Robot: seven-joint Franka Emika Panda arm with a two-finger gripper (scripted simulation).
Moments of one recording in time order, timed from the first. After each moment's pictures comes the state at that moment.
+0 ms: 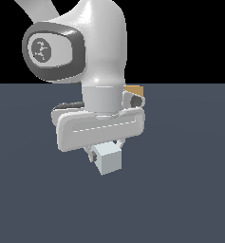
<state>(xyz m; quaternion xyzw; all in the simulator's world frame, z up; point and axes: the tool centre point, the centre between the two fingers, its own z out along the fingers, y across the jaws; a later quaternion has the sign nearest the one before) -0.017 -0.044 0.032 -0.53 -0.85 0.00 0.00</state>
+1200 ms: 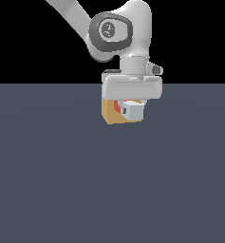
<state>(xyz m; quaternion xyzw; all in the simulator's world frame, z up) 0.068 0.112 0.104 -0.60 -0.80 0.00 0.00</state>
